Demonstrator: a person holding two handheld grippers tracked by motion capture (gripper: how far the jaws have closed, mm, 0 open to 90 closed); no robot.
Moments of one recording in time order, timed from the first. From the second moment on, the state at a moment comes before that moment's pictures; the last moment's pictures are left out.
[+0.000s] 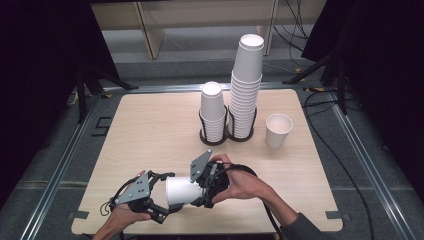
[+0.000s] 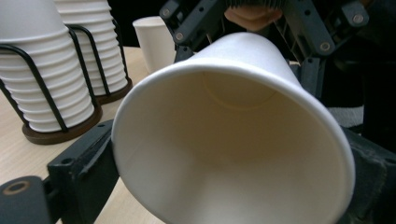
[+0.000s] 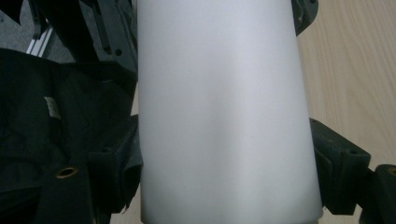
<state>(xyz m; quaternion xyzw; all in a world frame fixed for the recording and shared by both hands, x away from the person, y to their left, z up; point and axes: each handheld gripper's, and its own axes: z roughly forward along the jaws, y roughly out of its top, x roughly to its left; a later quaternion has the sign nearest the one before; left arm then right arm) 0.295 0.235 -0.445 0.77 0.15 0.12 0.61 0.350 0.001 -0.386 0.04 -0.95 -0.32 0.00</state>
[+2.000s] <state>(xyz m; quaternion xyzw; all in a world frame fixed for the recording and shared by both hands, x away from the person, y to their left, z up) 0.307 0.260 -0.440 0.68 0.29 0.13 0.67 0.364 -0.039 -0.399 -0.10 -0.84 -0.52 -0.06</state>
